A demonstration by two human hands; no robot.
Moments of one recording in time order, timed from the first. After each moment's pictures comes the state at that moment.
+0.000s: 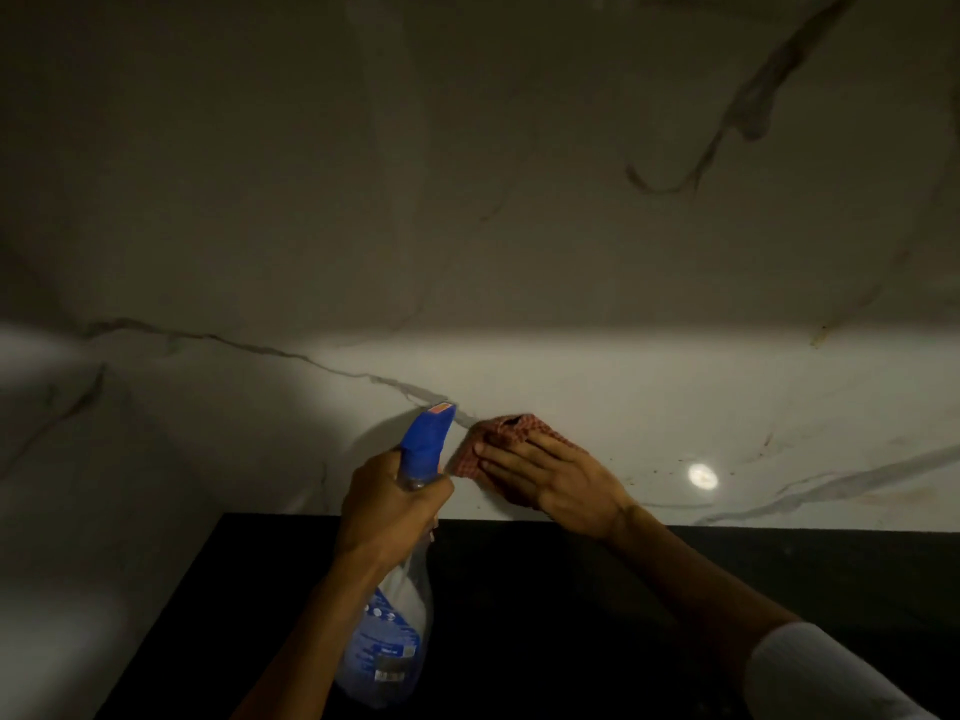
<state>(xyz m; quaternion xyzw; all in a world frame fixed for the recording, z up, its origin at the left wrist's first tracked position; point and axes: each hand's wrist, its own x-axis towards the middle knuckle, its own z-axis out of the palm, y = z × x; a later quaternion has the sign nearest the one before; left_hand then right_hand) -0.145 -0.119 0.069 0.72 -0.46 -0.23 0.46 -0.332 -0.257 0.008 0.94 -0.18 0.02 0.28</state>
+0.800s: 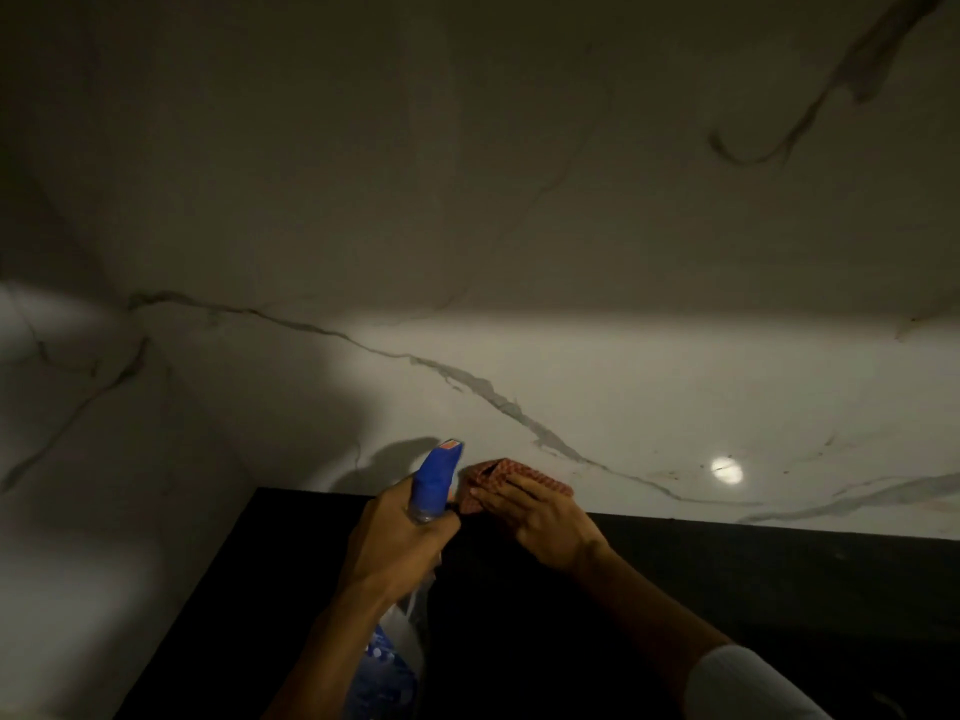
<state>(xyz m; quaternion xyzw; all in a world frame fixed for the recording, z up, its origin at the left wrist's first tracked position) -0.116 -0.090 0.023 0.75 -0.41 -0.30 0.42 -0.276 -0.232 -0.069 0.97 -0.17 -0.05 0.19</state>
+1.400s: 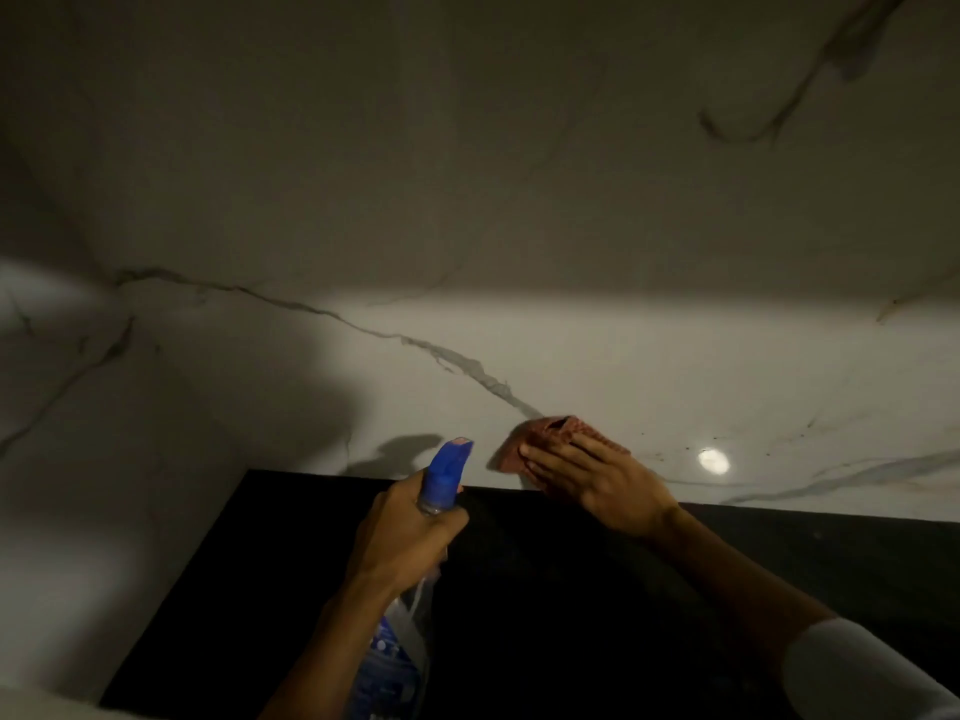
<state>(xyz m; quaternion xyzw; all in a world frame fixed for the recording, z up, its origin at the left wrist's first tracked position) -0.134 -0.085 0.018 0.75 -0.41 -0.32 0.40 -0.356 -0.262 -0.039 0.92 -0.15 0.00 0.35</state>
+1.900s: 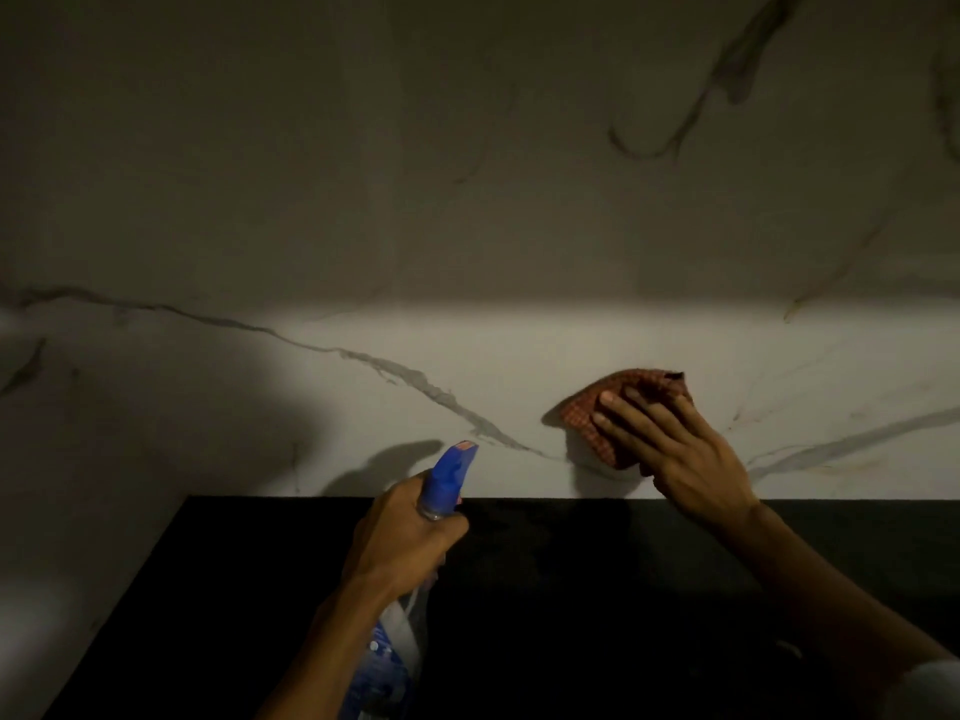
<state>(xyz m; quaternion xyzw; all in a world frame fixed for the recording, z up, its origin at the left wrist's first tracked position) -0.169 -0.108 0.023 0.73 -0.46 -0.34 0.37 -0.467 -0.273 0.006 0.89 -0.31 0.12 0.32</state>
